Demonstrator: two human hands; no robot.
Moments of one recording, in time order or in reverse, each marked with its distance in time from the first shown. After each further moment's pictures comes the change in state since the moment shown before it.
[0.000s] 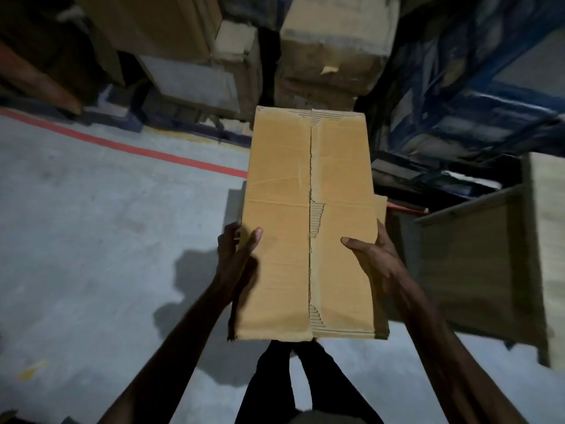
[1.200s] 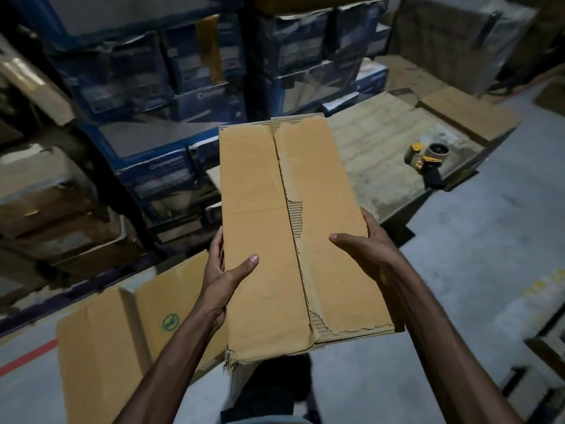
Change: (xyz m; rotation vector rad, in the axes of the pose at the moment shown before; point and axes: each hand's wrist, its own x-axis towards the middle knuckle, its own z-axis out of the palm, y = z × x) left_hand -0.336 0.041 0.532 0.064 -0.713 0.292; right_hand -0.315 0.141 -0.580 0.365 0.560 -0.241
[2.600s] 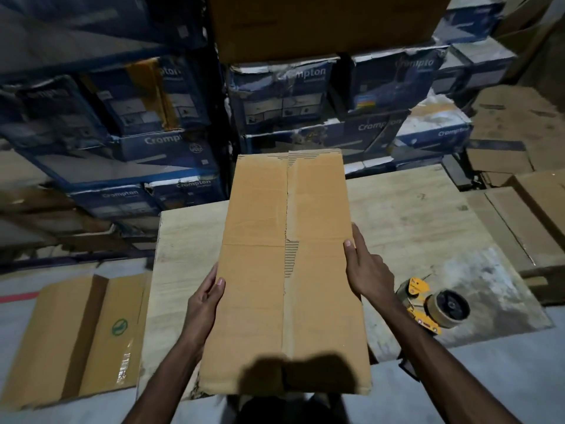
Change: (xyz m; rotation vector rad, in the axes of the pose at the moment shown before) left_hand 0.292 0.009 0.338 -0.103 0.521 -0.187; right_hand 0.489 -0.107 -0.245 -0.900 -0.193 -0.292
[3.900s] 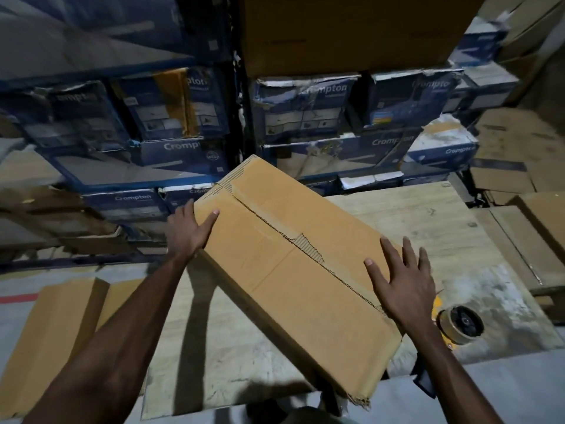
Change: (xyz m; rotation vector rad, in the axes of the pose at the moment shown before) left_hand 0.183 0.088 -0.059 1.095 0.305 0.347; right_hand -0.019 0.009 -0.016 -0.263 0.230 -0.029
